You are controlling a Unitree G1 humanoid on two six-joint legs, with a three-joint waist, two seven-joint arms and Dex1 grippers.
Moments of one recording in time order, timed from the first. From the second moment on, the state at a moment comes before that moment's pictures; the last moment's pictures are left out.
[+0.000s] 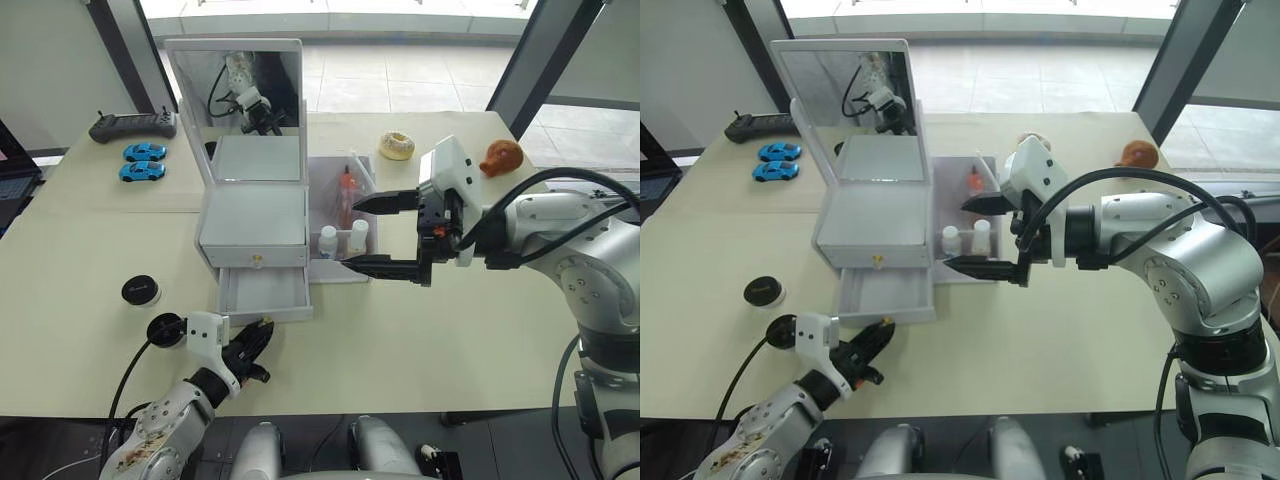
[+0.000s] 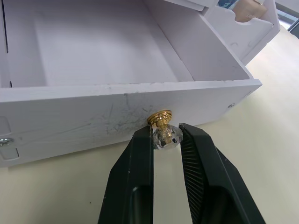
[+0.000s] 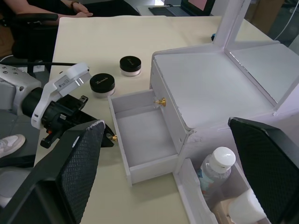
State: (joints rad) left arm 0.38 0.27 0.05 -0.65 -0.55 0.61 -0.31; right arm -0.72 -0.77 0.06 -0.48 0.74 0.92 0.87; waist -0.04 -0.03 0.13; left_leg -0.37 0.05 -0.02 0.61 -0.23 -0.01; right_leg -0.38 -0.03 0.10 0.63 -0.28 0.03
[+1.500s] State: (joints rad) left arm 0.21 1.04 0.76 0.15 -0.72 0.43 -0.99; right arm -0.33 -0.96 -0.19 0.12 0.46 0.37 1.14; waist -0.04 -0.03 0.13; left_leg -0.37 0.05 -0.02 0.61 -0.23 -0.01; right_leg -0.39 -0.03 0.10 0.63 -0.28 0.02
